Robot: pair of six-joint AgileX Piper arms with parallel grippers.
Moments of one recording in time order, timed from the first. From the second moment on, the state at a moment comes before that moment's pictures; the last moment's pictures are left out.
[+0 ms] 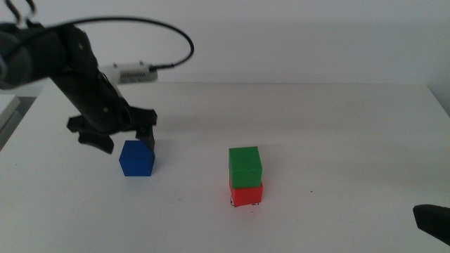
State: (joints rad) left arm -0.15 1.88 -1.38 -0.22 0.96 0.00; right arm 0.86 0.62 -0.85 -0.17 0.92 0.14
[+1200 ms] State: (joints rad) left arm -0.26 1.73 -1.39 -0.03 0.98 -0.29; right arm 0.86 0.62 -0.85 -0.17 0.92 0.14
